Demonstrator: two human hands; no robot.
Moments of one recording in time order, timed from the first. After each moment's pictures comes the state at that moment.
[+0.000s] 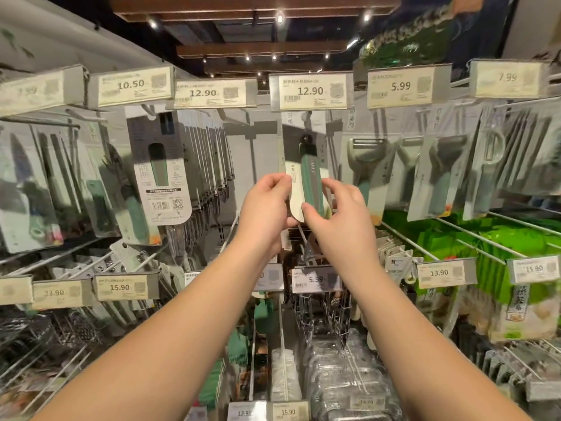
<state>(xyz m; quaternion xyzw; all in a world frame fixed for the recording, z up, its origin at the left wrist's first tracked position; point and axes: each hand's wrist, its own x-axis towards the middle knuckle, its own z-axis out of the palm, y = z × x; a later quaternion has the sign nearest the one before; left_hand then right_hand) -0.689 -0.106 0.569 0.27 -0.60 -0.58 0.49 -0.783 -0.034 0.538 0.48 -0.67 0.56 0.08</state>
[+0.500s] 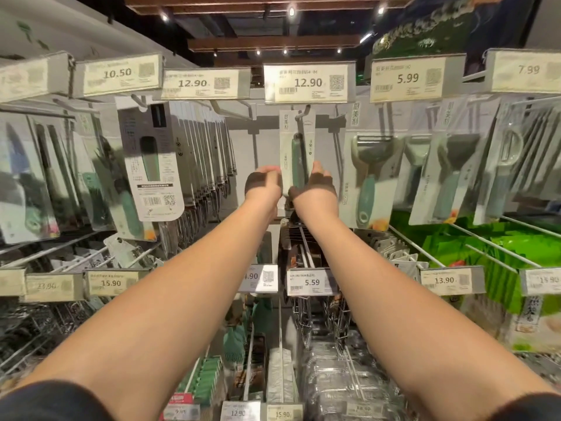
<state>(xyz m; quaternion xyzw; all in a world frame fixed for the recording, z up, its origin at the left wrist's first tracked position) -0.748 -0.203 0.564 0.39 -0.53 -0.54 0.52 -0.828 -0.156 0.554 0.44 -0.78 0.44 -0.01</state>
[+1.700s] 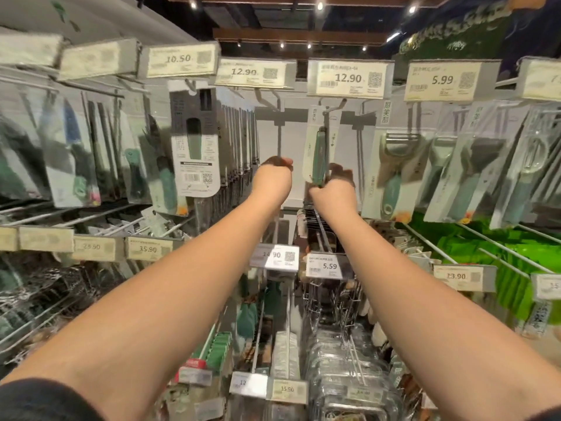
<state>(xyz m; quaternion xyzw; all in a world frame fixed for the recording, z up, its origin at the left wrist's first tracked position) -0.699 -0.186 0.565 0.40 -0.64 -0.45 0.49 -0.812 -0.141 0.544 0.45 -0.78 0.43 0.00</state>
